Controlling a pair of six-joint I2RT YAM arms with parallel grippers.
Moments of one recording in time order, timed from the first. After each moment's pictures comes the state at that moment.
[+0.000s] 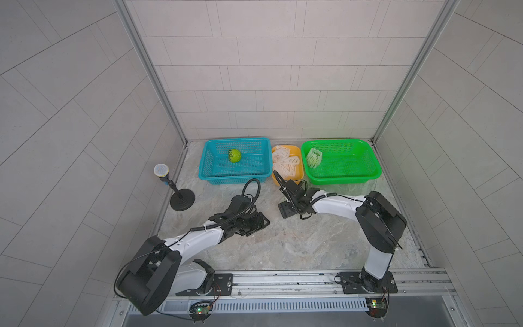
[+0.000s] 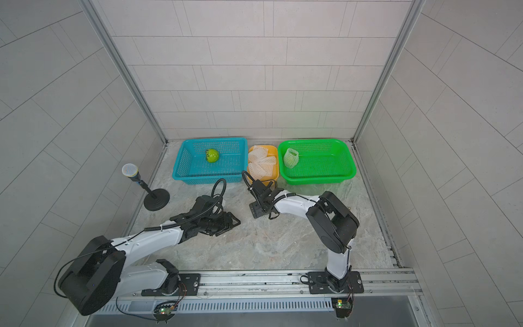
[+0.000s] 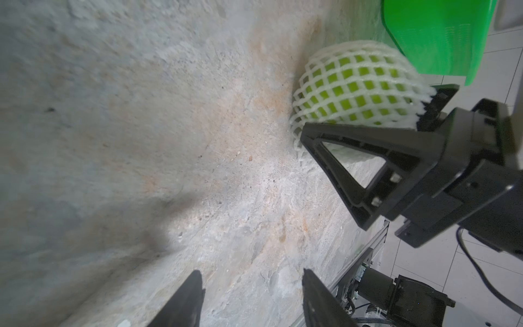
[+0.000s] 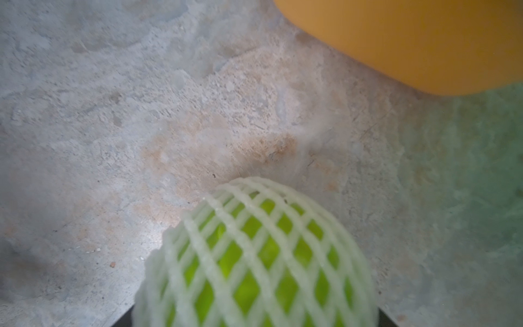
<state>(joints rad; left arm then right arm) -0.55 1.24 0.46 -0.11 0.43 -0.89 0.74 1.81 1.10 -0.41 0.11 0.34</state>
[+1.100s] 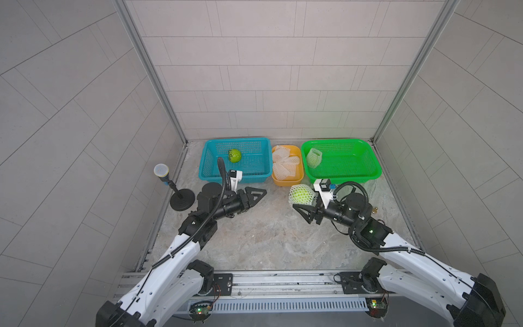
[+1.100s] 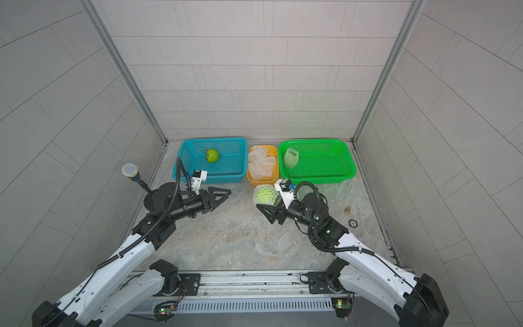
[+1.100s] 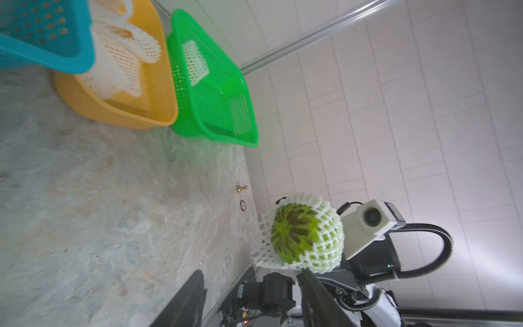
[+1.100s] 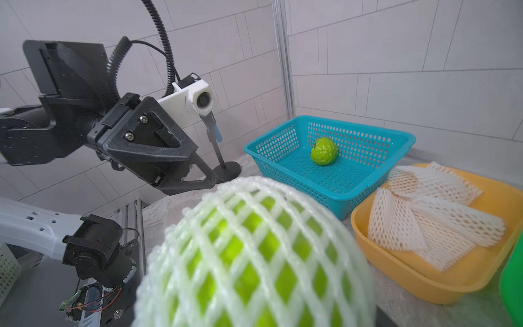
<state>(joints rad) -0.41 0.85 0.62 0.04 0.69 -1.07 0.65 0.85 0.52 0.23 -0.36 0.19</state>
